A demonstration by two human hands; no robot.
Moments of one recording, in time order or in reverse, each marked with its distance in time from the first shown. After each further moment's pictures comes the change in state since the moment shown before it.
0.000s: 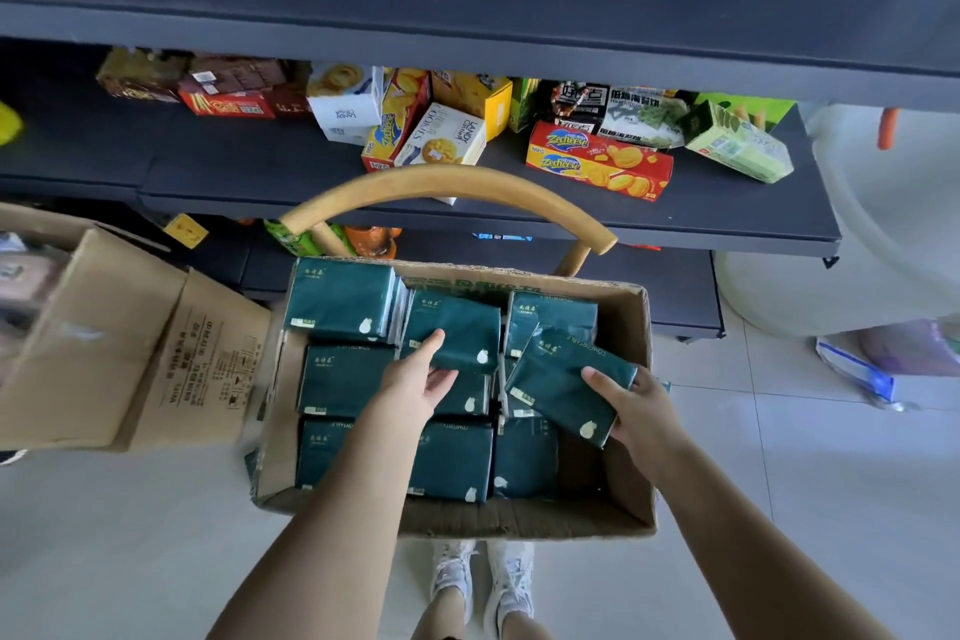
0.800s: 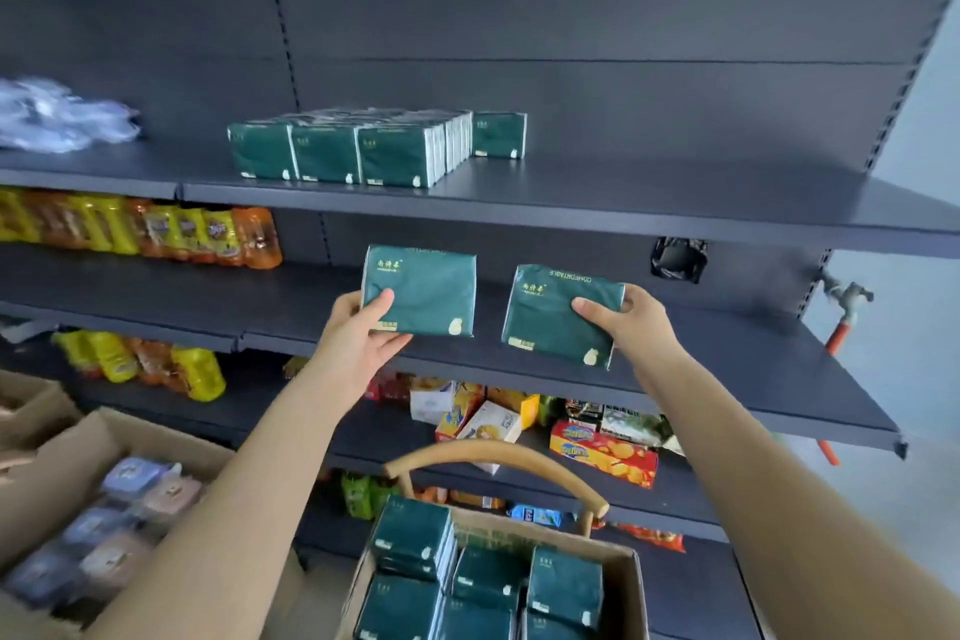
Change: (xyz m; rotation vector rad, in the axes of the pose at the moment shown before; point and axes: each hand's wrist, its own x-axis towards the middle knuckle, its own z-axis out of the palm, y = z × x) left_hand -0.348 0.188 -0.050 -0.133 -0.563 0.994; right_hand -0.218 -0.328 0.071 -0.179 -0.160 -0.861
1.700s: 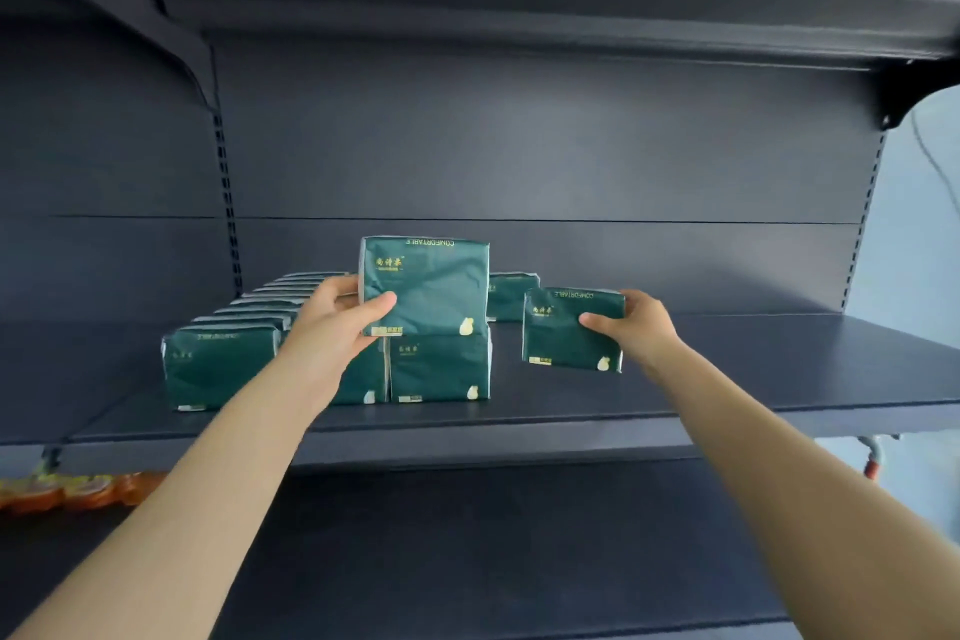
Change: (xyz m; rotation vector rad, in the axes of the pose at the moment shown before) left_hand 0.265 0.209 -0.005 0.298 -0.280 0.282; right_hand 0.232 -0.136 0.137 -0.302 0.359 -0.158
